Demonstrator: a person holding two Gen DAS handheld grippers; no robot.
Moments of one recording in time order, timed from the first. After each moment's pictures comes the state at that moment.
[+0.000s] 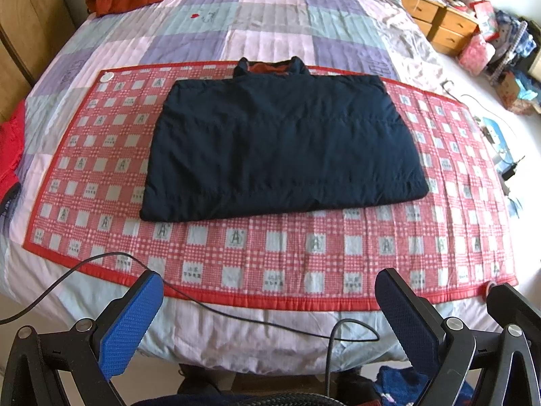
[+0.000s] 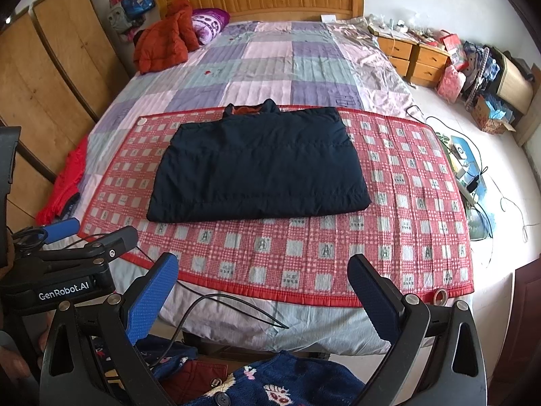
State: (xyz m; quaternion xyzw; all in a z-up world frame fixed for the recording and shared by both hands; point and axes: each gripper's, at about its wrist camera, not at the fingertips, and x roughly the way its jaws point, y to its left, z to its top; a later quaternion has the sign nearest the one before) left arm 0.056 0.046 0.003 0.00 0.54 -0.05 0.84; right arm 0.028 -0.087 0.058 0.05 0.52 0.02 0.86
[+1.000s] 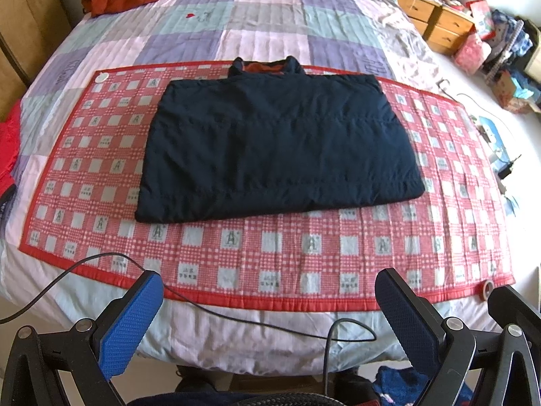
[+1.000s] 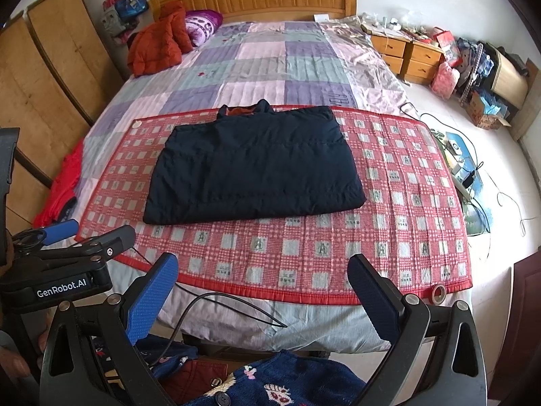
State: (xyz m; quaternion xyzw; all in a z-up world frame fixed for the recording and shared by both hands) left arm 0.056 0.044 0.002 0.00 0.54 -0.05 0.84; right arm 0.027 -0.081 0.059 0.06 0.52 0.00 0.85
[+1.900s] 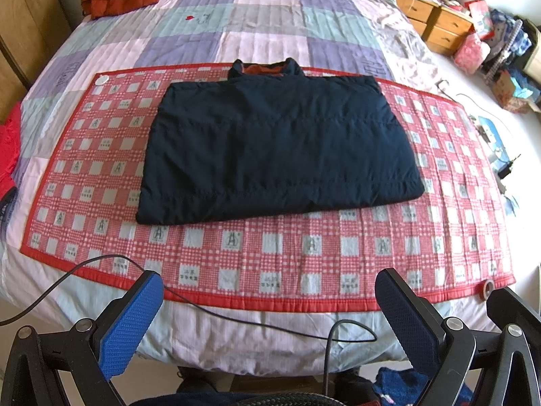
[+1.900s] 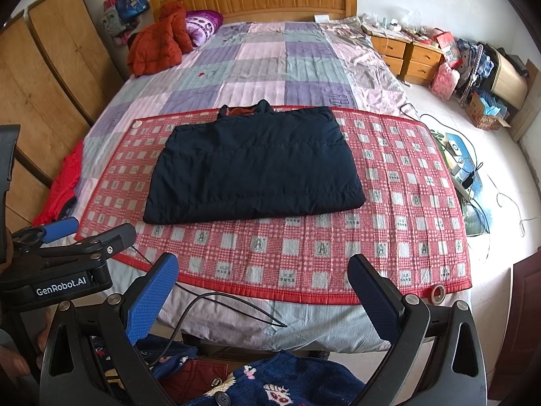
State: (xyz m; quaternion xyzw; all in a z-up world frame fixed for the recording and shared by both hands) left arm 0.056 0.044 0.001 0.00 0.54 -0.05 0.84; right arm 0.027 -0.080 0.059 0.06 0.52 0.00 0.85
